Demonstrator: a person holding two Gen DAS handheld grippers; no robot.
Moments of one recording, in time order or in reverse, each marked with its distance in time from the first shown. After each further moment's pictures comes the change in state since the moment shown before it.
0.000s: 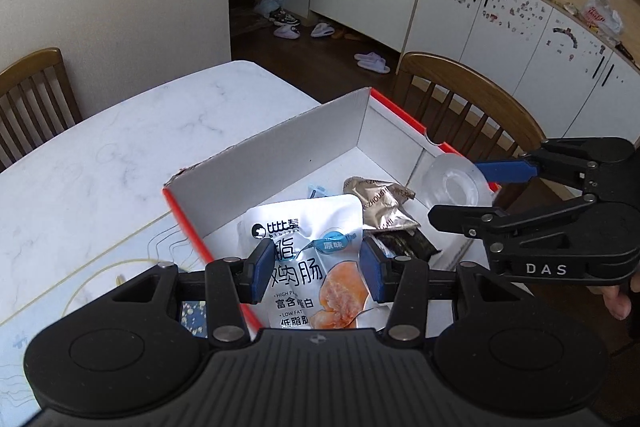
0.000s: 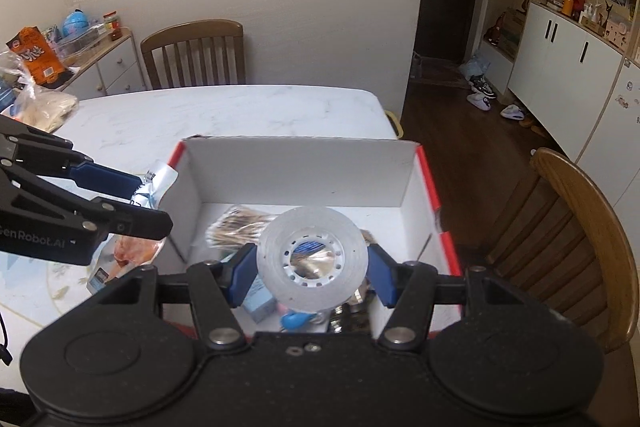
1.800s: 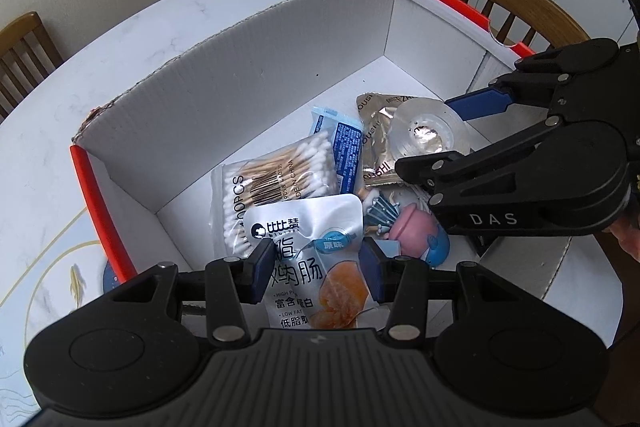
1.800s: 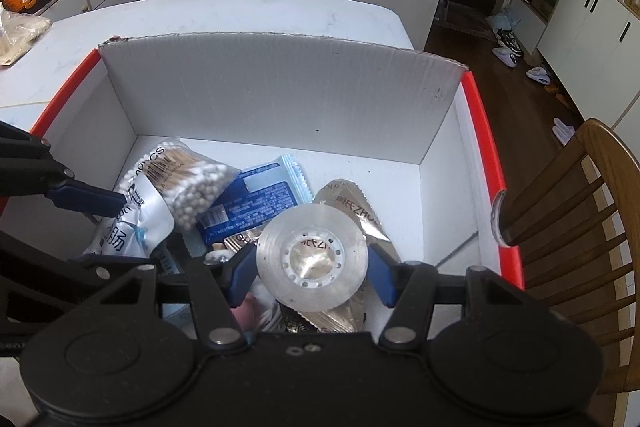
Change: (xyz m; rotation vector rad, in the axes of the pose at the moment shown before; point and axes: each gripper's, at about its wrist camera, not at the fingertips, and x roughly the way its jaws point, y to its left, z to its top) left arm 0.121 -0.010 -0.014 0.059 0.227 0.080; right arm 0.134 -0.023 -0.012 -0.101 0.224 0.028
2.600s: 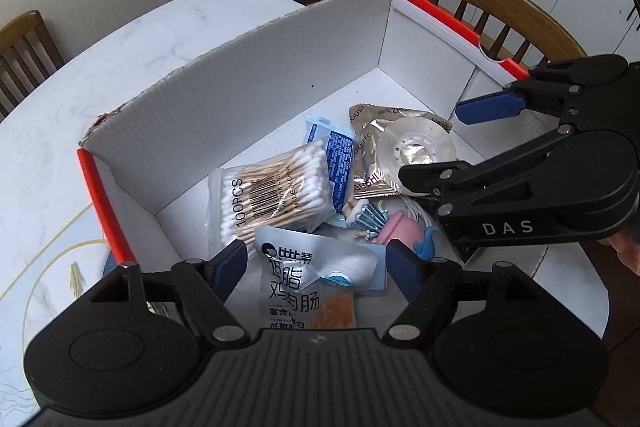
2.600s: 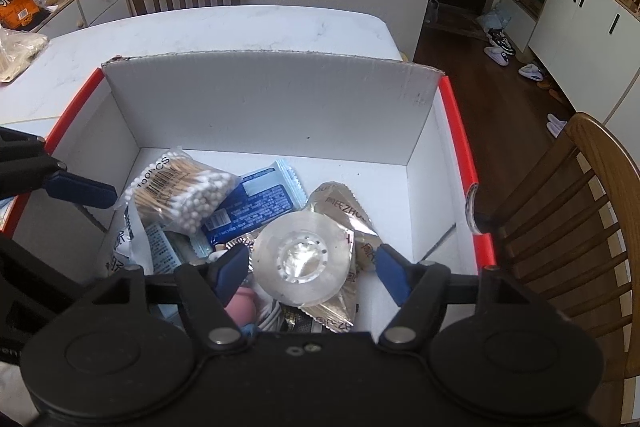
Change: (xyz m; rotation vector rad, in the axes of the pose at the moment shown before) left arm -0.014 -0.001 0.000 -0.024 -0.022 -0.018; right arm -0.019 -0.007 0.000 0.035 -0.026 -0.001
